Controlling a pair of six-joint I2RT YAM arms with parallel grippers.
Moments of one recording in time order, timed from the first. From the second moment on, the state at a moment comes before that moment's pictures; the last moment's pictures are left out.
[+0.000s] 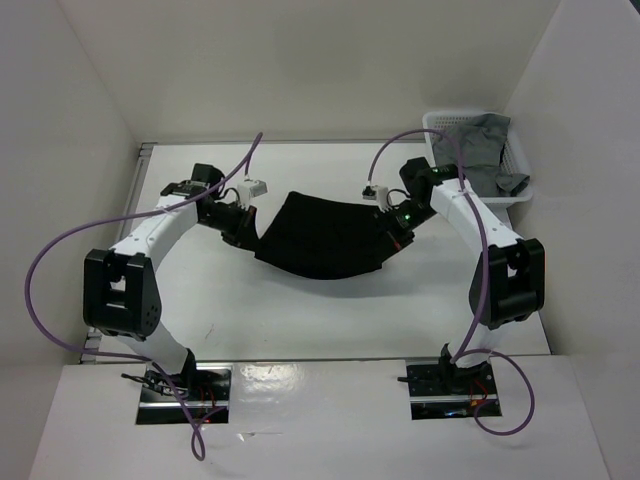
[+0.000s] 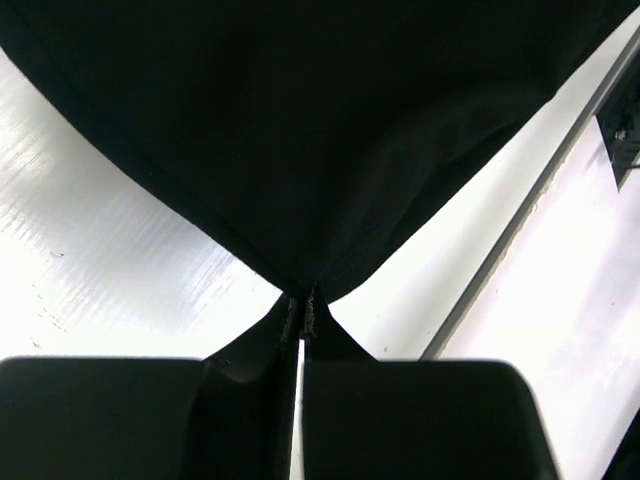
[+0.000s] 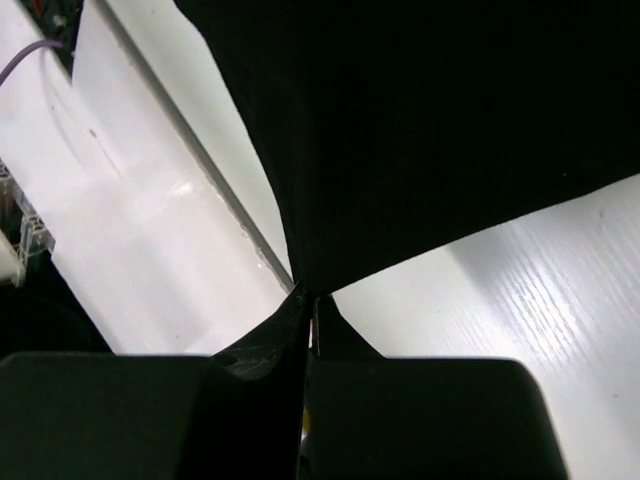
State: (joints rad) left arm -0.13 1.64 1.25 -0.83 0.75 0.32; right arm 0.24 1.67 1.41 -1.22 -0.69 -0.43
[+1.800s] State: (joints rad) left arm -0.10 2.24 1.91 -0.67 0.82 0.22; right arm -0.04 2.08 1.74 -1.21 -0.68 -0.35
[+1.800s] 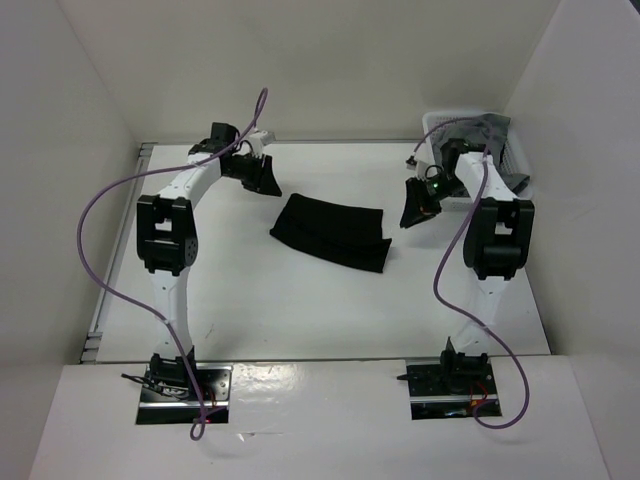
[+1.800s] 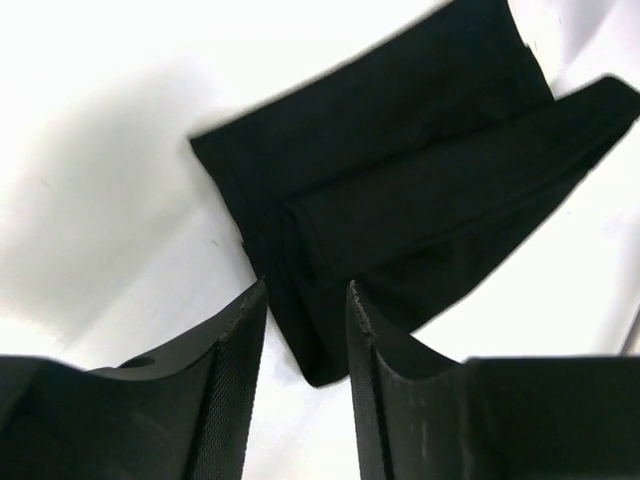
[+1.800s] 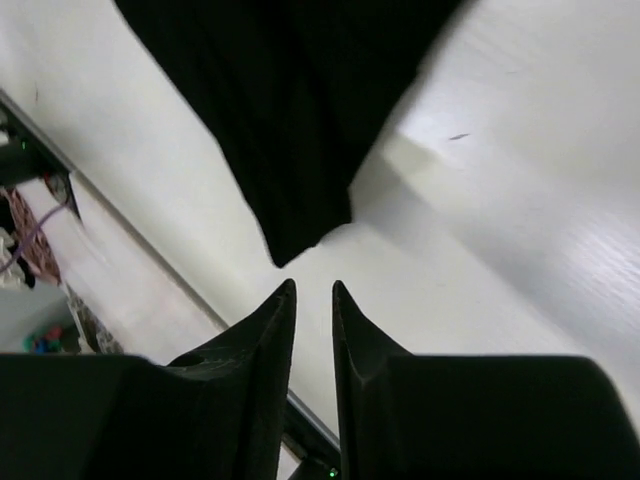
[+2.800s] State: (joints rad) left arm 0.28 1.44 1.28 -0.65 0.56 0.18; right arm 0.50 1.55 1.31 -0.86 0.07 -0.27
